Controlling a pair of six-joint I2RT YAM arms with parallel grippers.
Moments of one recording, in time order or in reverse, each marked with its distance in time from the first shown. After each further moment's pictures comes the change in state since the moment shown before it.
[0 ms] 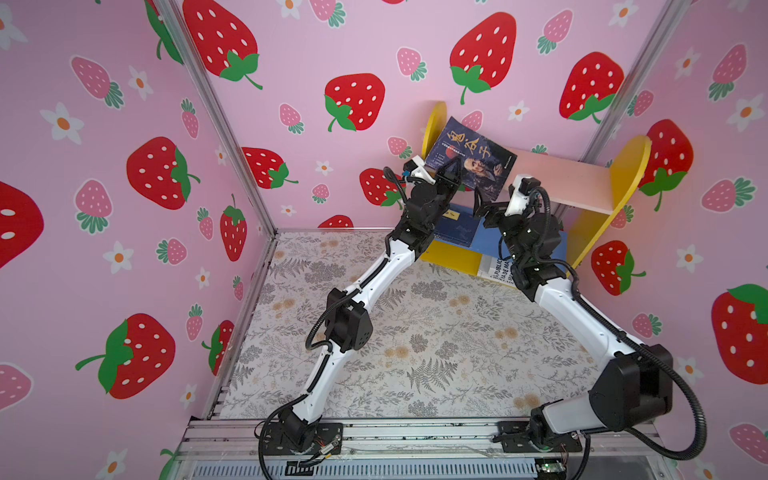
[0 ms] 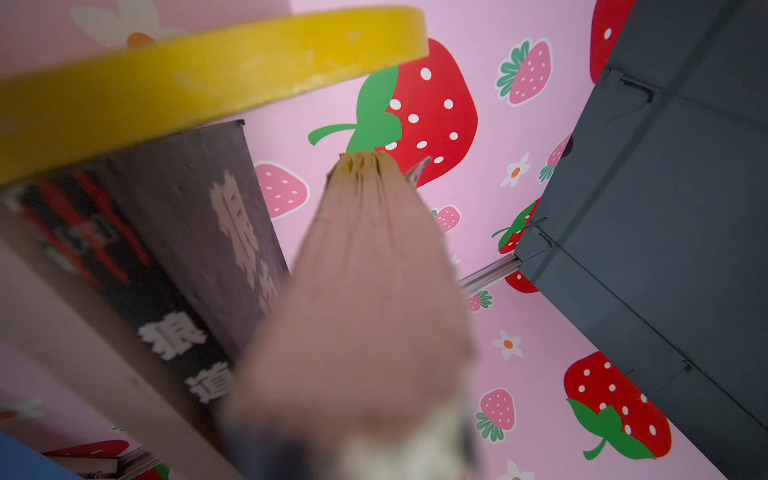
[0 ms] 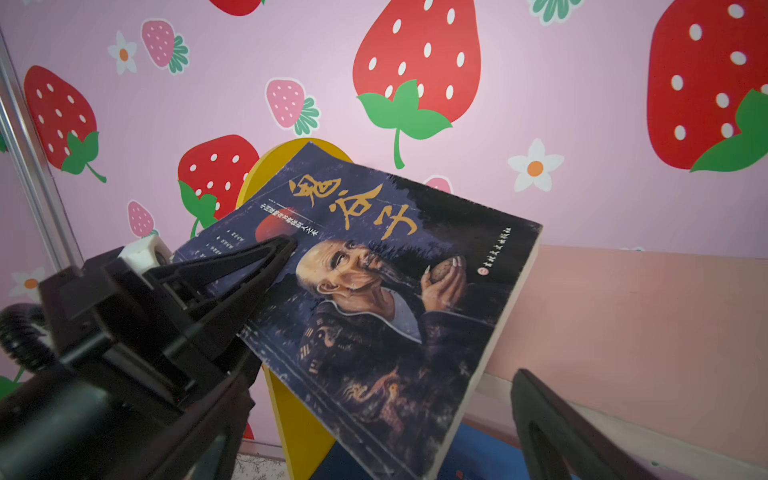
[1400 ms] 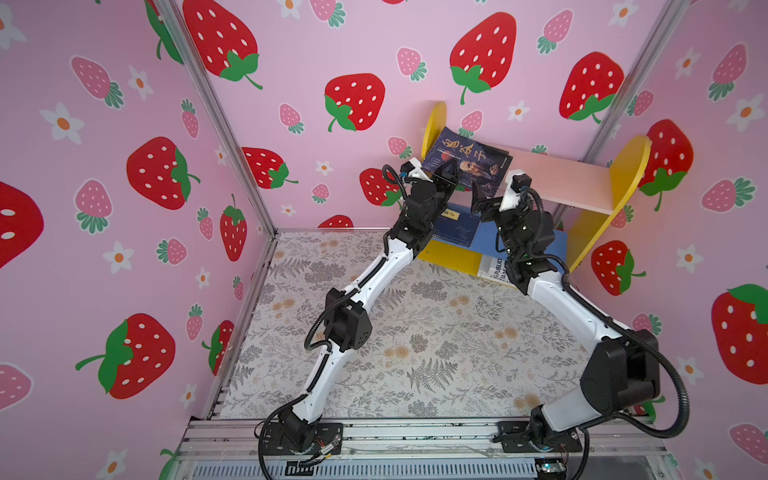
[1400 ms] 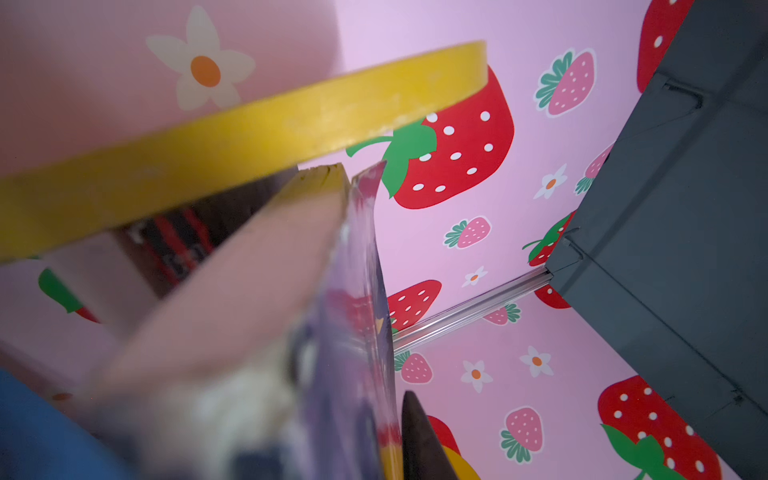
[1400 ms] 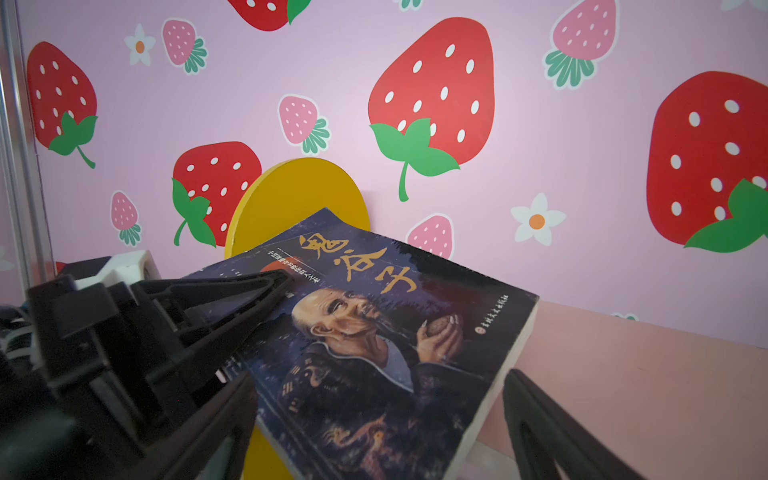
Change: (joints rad) left arm 0.018 -0.003 0.009 -0.090 -0.018 -0.017; right arm -0.005 0.101 0.063 0.124 0.004 -0.124
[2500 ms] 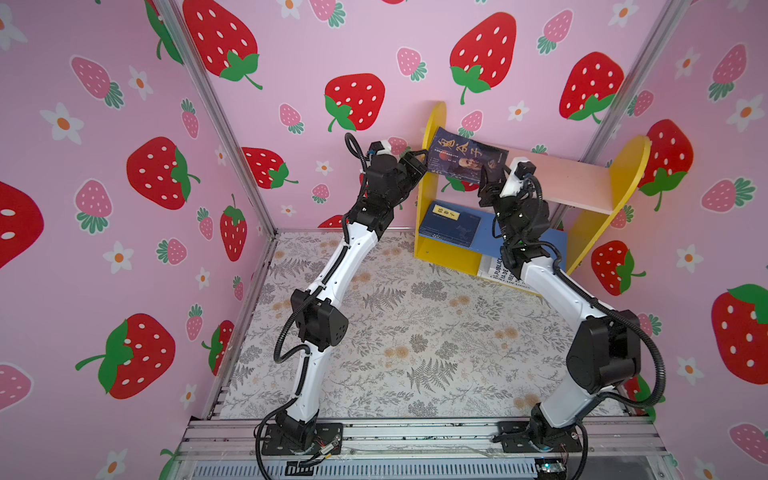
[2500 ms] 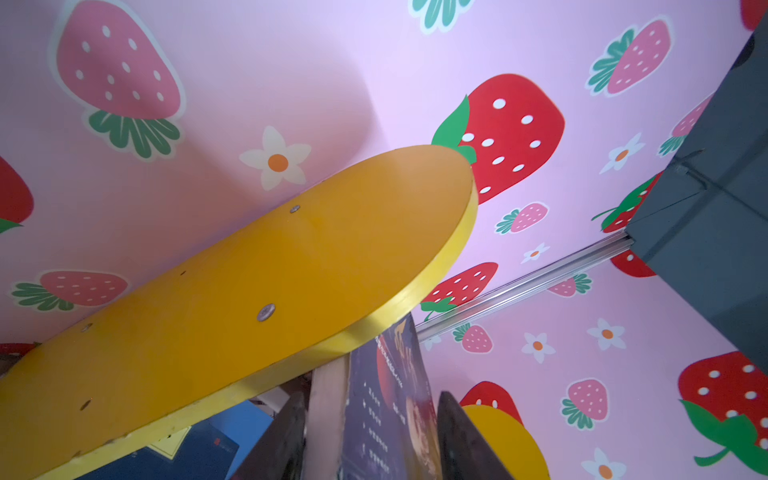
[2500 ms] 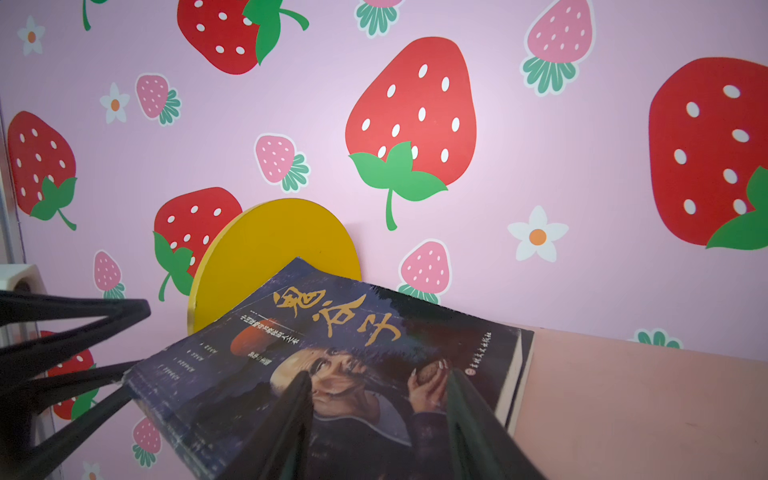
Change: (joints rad) left arm 0.164 -0.195 -0.075 -0.375 0.256 0.168; right arm -0.025 0.138 0.156 0.058 0.005 0.114
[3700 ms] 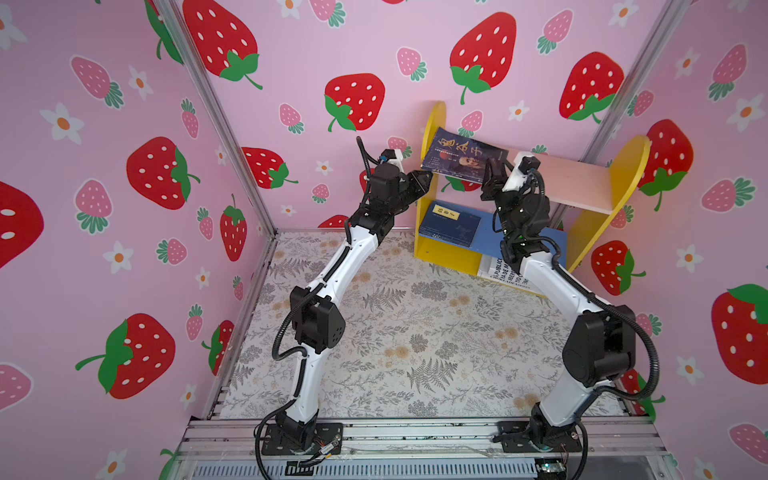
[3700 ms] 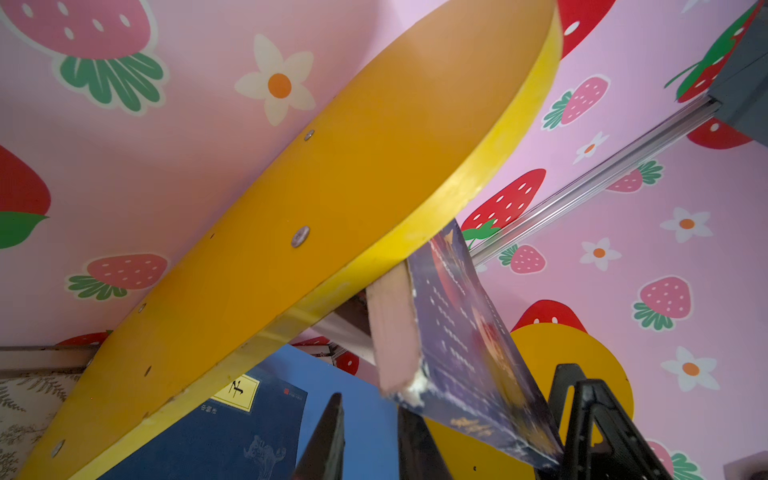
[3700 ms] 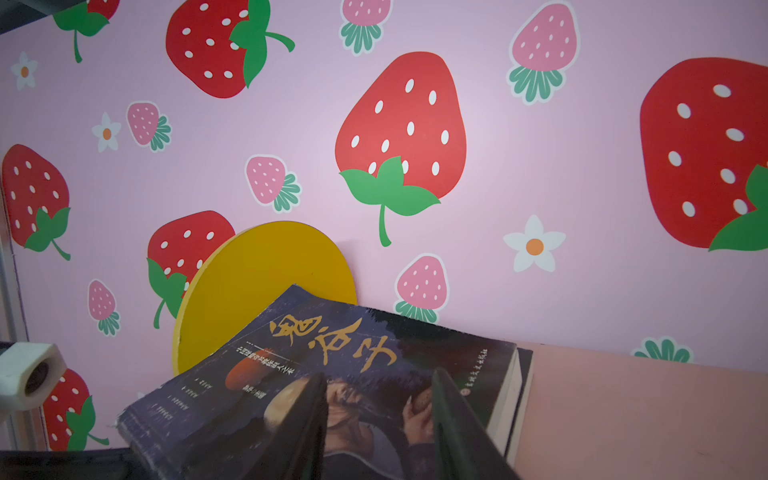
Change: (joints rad) left arm 0.003 -0.024 -0.134 0.047 0.127 0.192; right arm -0.004 0.048 0.070 0.008 0.003 0.043
